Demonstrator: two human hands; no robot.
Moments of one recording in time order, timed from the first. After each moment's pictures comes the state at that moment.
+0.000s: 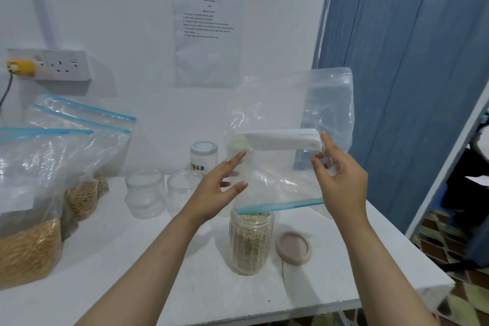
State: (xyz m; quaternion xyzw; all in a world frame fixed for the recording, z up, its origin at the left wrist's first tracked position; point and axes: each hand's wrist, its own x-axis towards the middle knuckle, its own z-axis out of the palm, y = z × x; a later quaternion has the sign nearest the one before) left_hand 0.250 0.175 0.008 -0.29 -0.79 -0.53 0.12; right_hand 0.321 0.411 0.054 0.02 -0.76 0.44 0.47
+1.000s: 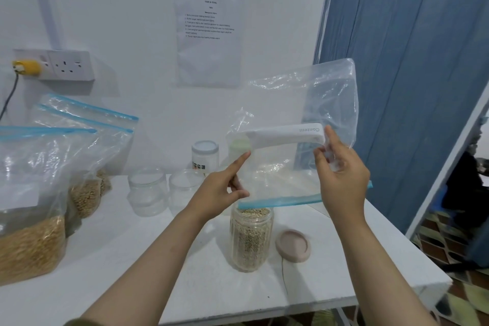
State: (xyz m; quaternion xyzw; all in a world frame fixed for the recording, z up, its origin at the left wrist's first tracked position) left_hand 0.244 0.178 0.004 -0.32 -0.83 -0.45 0.12; right_hand 0.322 0.404 0.057 0.06 -0.71 0.48 0.50
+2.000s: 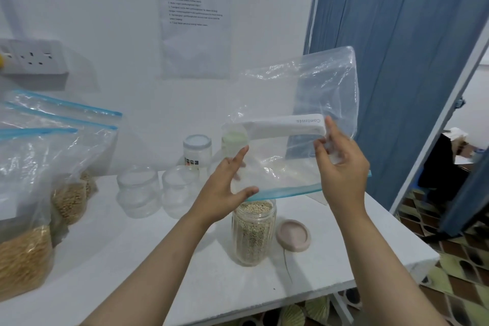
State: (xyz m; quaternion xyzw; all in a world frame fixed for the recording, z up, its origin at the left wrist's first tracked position) left_hand 0.244 0.179 -0.004 -0.33 -0.82 -0.45 0.14; right_hand 0.320 0.395 0.055 0.05 -0.72 0.47 0.51
